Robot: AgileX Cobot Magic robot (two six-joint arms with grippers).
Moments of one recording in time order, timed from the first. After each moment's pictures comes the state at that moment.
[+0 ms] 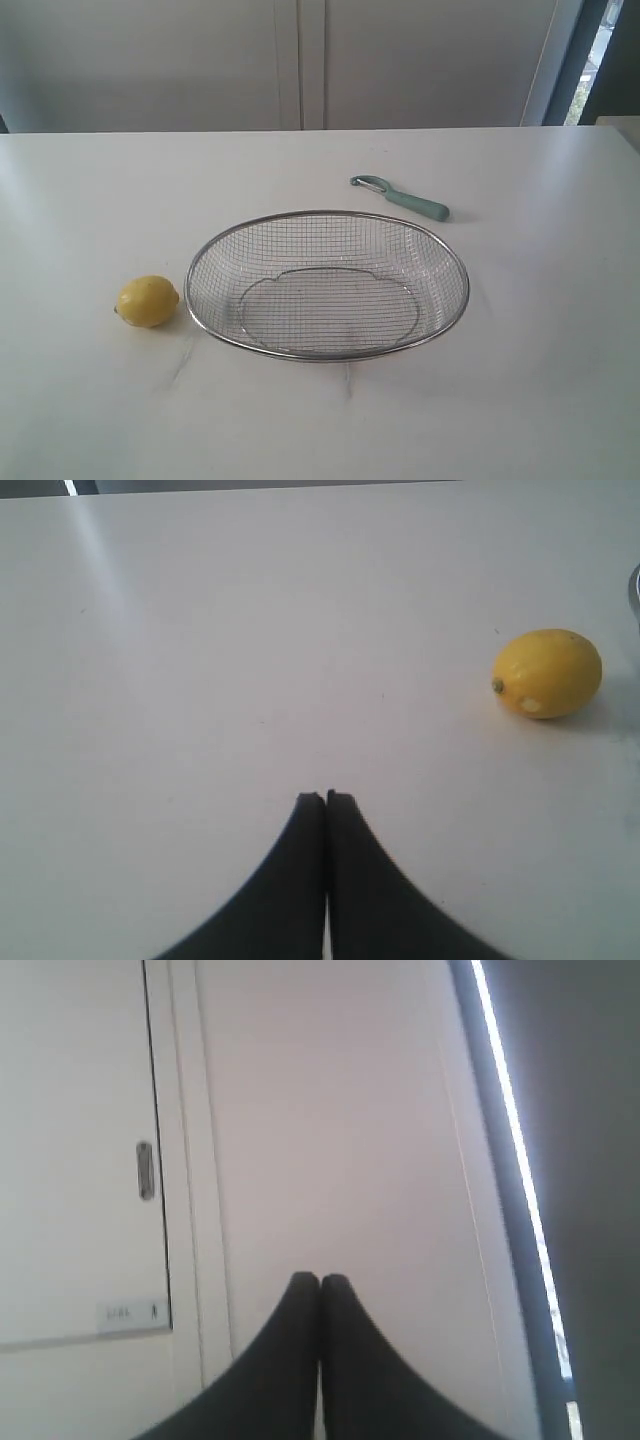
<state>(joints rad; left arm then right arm) 0.01 0.00 0.02 -0.10 0.39 0.11 0.04 0.74 -0.56 0.06 -0.62 0.10</state>
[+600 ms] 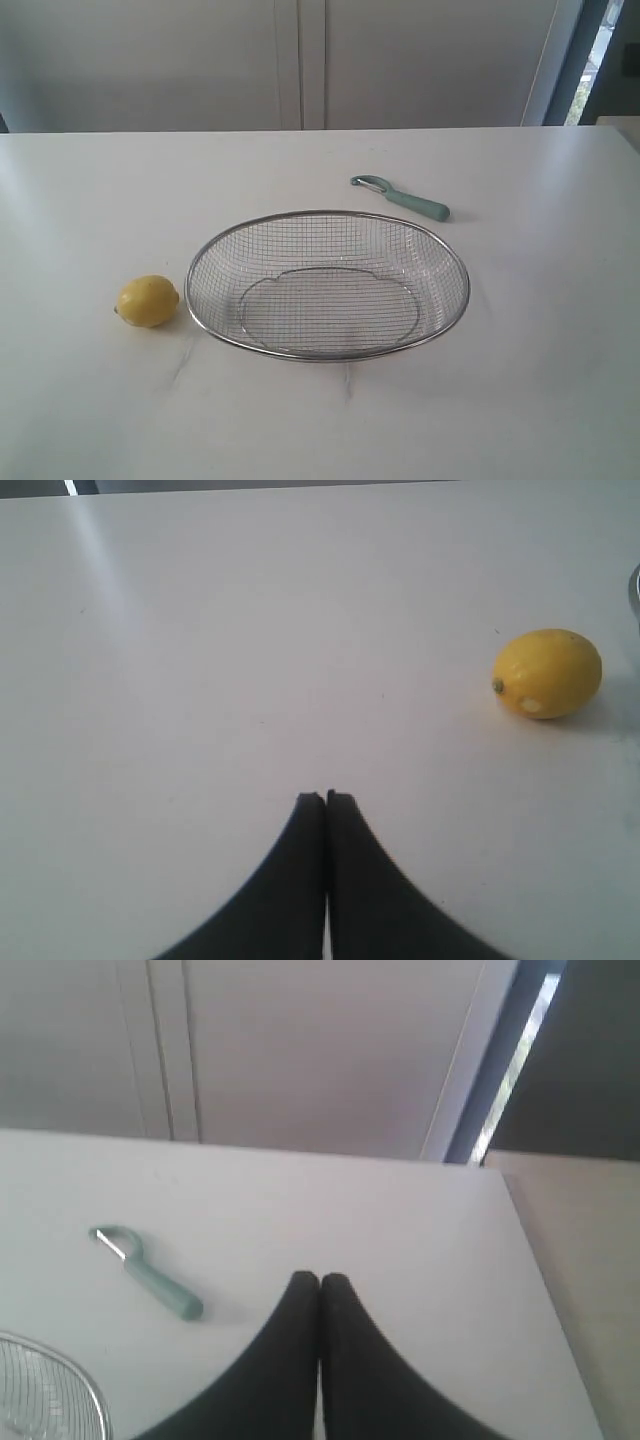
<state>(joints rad) 0.01 0.00 0.02 -0.10 0.39 0.11 0.04 1.06 -0.91 -0.09 0.32 0.02</state>
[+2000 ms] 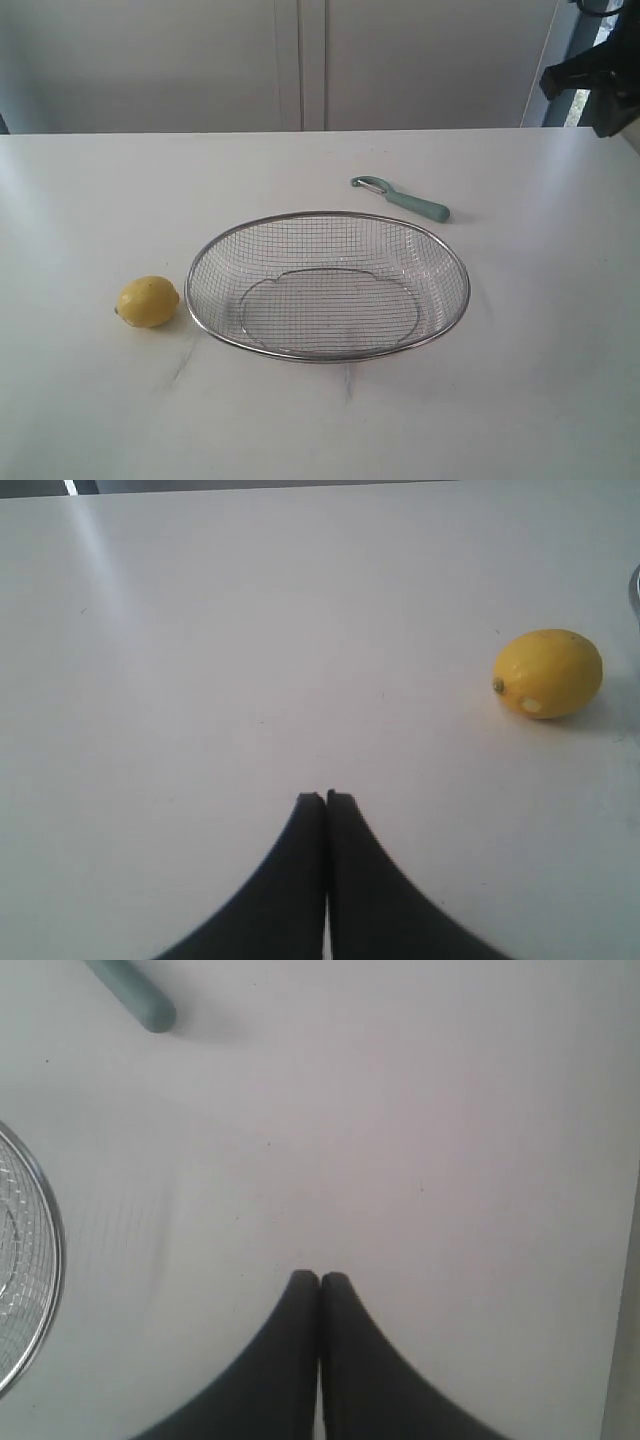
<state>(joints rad) 0.01 0.00 0.02 -0.10 0.39 0.11 0.04 1.74 -1.68 -0.07 1.22 -0.12</state>
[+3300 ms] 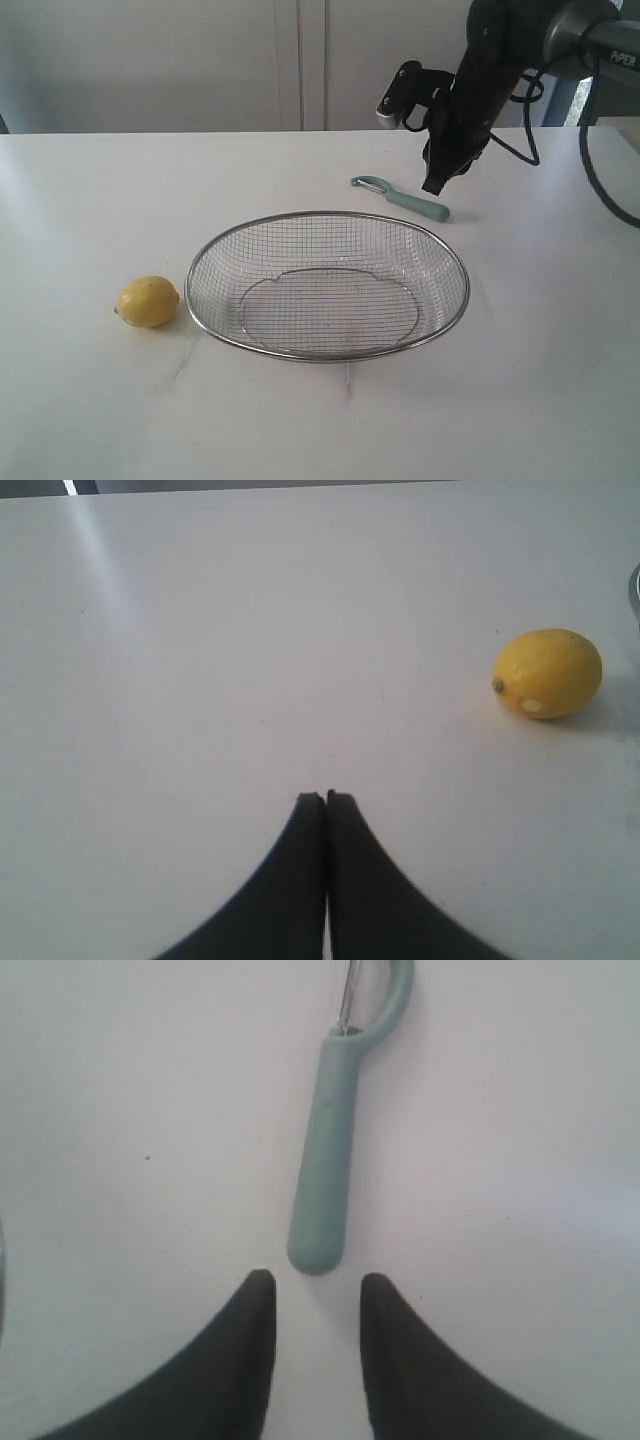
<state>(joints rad) 0.01 0.00 0.02 -0.10 0.39 0.11 0.24 2.20 -1.92 -0.02 0.98 -0.86</state>
